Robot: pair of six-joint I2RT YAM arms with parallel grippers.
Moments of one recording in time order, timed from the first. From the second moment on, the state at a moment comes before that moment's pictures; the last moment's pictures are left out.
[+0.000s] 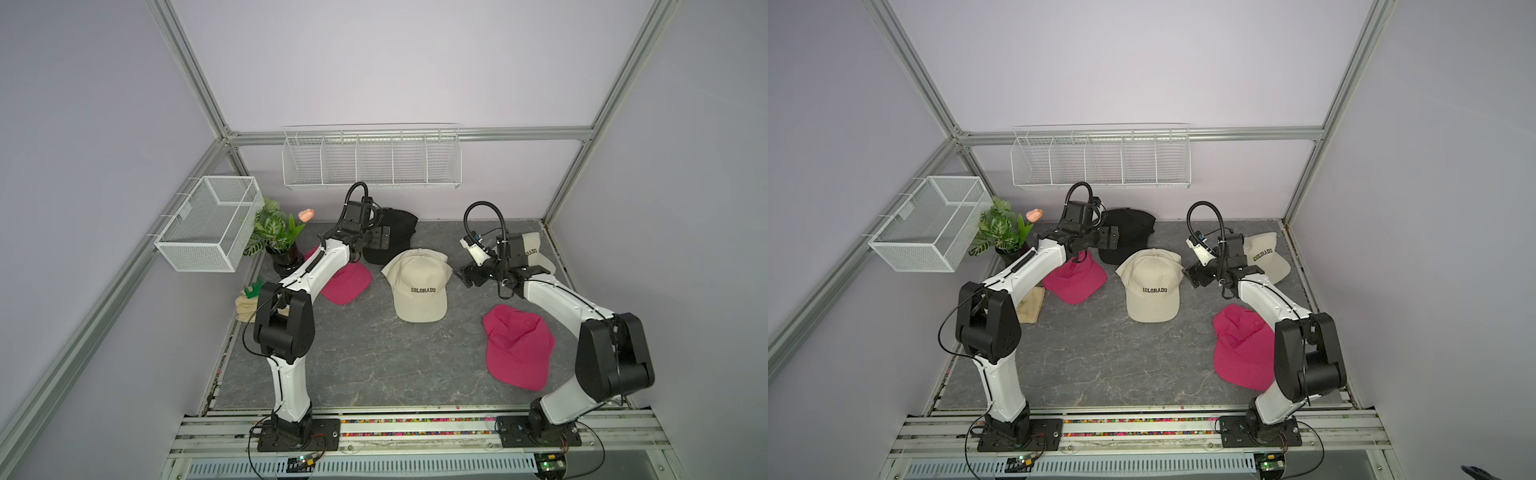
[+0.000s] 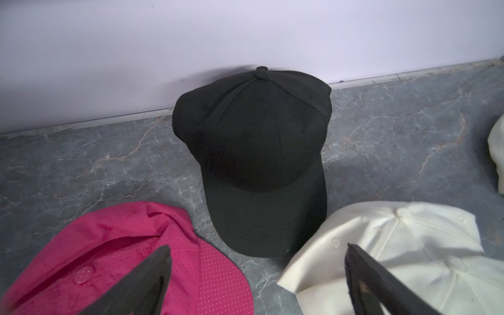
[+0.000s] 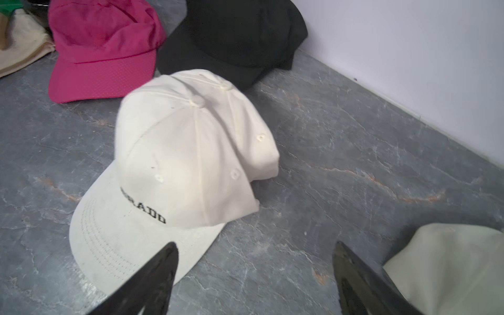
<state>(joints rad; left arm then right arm) -0.41 1.98 1.71 -0.40 -0.06 -0.14 0.27 1.55 0.99 -0.11 -0.35 -0.37</state>
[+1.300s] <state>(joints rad) -0.54 2.50 2.31 -0.71 -0.24 -0.03 0.81 1.67 0.63 0.38 0.16 -1.07</state>
